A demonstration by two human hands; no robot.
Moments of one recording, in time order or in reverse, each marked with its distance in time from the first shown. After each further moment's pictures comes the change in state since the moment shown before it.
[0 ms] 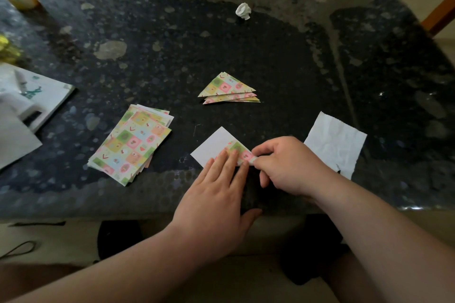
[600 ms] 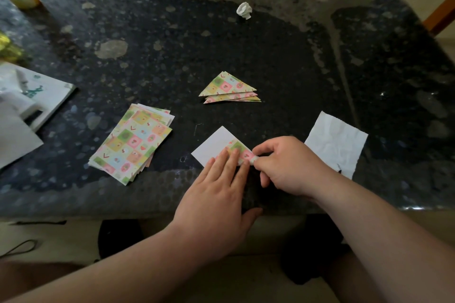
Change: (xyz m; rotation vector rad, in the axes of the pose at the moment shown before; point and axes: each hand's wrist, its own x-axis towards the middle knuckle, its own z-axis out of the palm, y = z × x) left_hand -0.001 0.002 -0.002 0.014 -0.023 -0.013; right_hand 0.000 0.000 0.001 -0.019 -0.009 -0.003
